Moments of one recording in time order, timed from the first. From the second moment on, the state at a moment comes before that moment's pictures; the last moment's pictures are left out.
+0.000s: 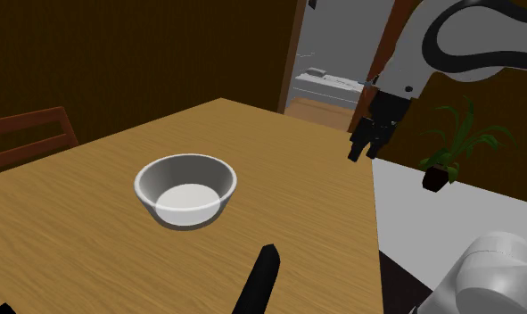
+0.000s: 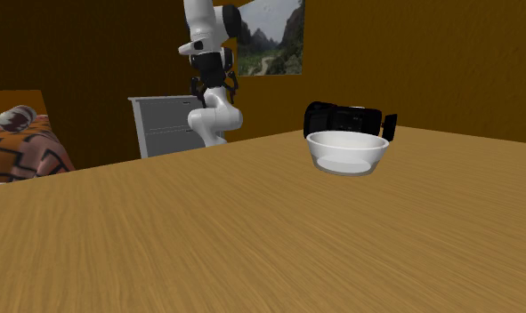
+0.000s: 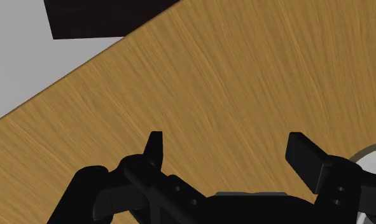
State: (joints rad) arm 0.01 -0.78 -0.04 -2.37 0.11 1.61 0.02
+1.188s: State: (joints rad) arm 0.11 -0.34 0.13 -2.19 0.32 1.93 0.23
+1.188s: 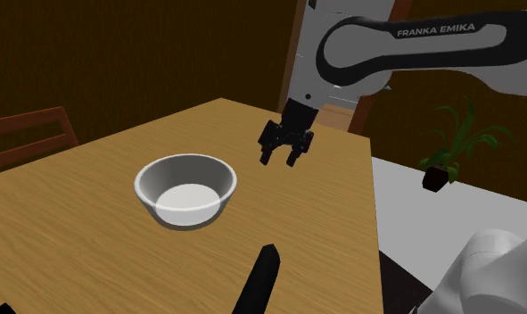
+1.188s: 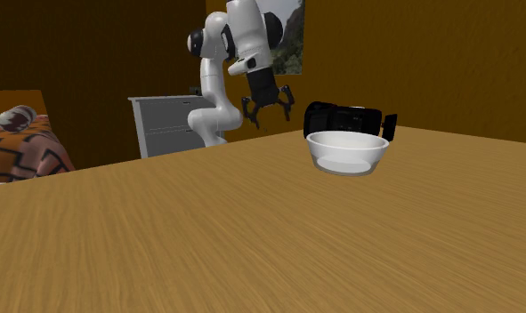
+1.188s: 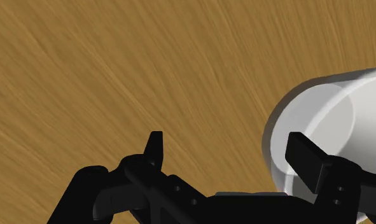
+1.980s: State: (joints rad) arm 0.16 -0.02 0.21 -1.95 0.36 2.06 0.34
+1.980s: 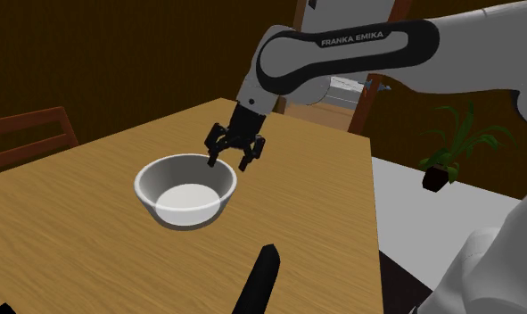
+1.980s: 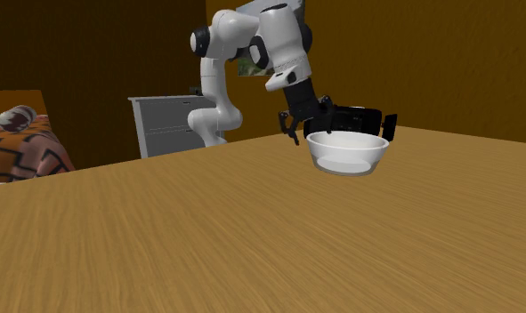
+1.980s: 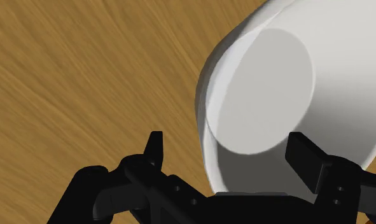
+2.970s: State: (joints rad) arm 0.16 0.00 0.22 -2.01 0.38 2.14 0.32
